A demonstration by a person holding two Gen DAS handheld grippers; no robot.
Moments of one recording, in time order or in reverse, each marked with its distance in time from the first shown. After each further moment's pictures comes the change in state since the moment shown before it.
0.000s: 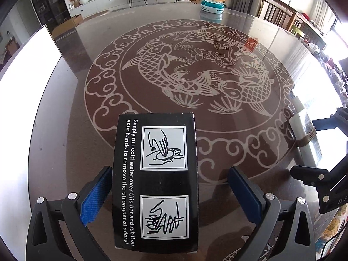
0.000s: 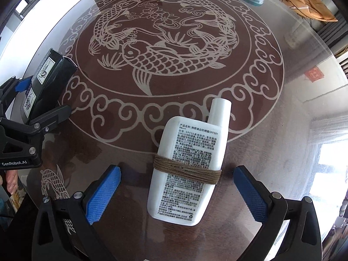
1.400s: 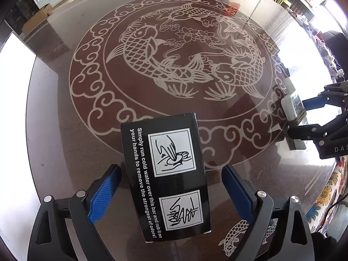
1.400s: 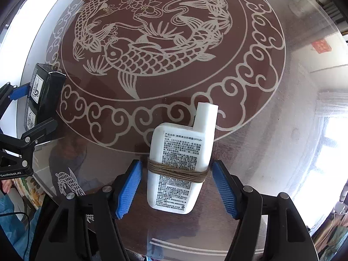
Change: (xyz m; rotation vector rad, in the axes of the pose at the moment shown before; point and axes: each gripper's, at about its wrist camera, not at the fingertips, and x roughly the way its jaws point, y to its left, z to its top) left arm -0.007 0.011 0.073 0.164 0.252 -0.088; right arm -0.024 -0.073 0.060 0.112 0.241 0.046
